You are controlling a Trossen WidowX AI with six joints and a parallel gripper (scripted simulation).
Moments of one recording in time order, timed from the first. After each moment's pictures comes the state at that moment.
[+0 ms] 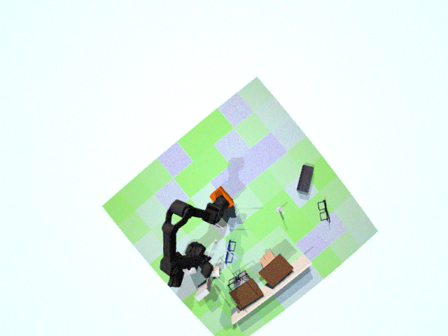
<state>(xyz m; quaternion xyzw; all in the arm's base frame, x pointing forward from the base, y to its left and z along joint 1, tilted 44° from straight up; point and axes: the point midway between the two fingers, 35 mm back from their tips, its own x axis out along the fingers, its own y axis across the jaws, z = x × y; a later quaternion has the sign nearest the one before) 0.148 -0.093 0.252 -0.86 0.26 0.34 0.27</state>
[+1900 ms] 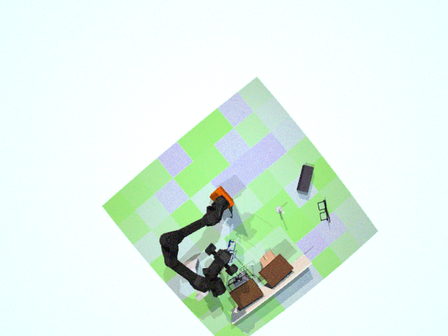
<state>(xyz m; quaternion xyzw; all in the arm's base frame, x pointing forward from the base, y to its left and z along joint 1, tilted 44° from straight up) 0.217 -0.091 0.157 -0.65 0.49 0.44 0.37</state>
